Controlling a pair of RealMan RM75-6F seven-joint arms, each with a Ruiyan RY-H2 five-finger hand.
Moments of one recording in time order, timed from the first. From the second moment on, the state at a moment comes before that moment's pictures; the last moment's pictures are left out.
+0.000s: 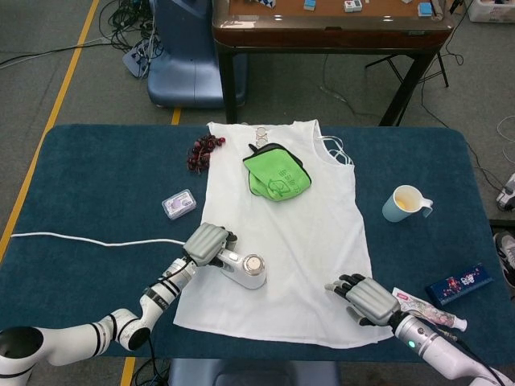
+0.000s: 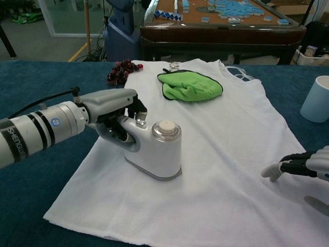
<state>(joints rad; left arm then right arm) -0.83 -1.74 -0.16 -1.25 1.32 0.92 0.04 0.47 -1.24 -0.19 -1.54 -1.71 0.97 -0.03</state>
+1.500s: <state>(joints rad) -0.88 -1.88 -0.23 -0.81 1.33 0.93 -0.22 0.46 -1.23 -0.18 -1.59 -1.67 0.96 -0.09</state>
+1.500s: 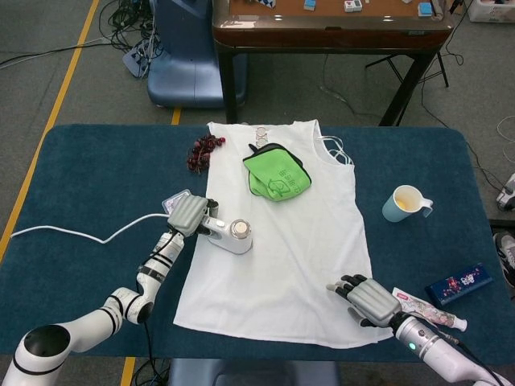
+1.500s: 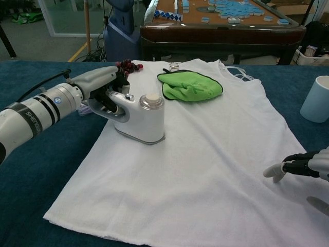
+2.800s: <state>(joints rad) -0.84 -1.90 -0.15 -1.07 1.42 0.98 -0.08 0.43 -1.20 -0.21 -1.60 -1.69 0.99 -0.09</state>
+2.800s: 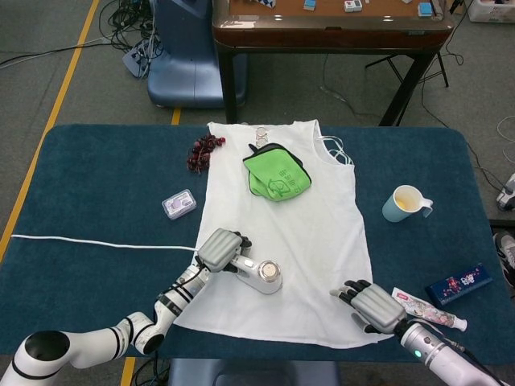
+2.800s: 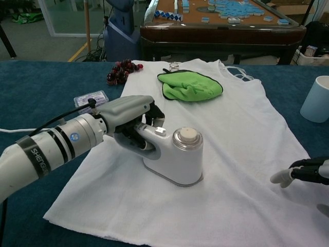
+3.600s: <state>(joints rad) -0.86 -1.87 -0.22 -0.93 1.37 0.97 -0.13 0.44 -1.24 -0.19 -1.58 -1.65 0.94 -0.13</state>
